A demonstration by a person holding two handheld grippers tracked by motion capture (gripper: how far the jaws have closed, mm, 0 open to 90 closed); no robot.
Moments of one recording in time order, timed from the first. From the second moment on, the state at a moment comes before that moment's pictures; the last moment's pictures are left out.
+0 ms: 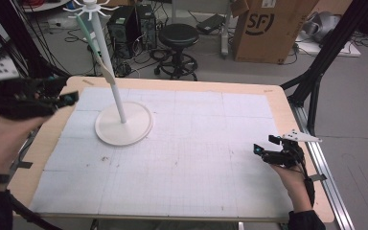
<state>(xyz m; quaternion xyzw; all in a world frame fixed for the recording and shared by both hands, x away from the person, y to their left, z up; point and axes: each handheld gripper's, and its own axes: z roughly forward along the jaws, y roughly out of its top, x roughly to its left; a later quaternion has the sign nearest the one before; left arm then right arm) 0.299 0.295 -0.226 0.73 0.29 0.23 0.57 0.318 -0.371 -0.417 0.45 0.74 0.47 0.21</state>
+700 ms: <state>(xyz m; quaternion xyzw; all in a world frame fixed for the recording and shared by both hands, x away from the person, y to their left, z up) 0.295 0.274 -0.394 0.71 0.31 0.21 0.60 0.313 -0.372 -0.419 0.45 0.74 0.46 0.21</state>
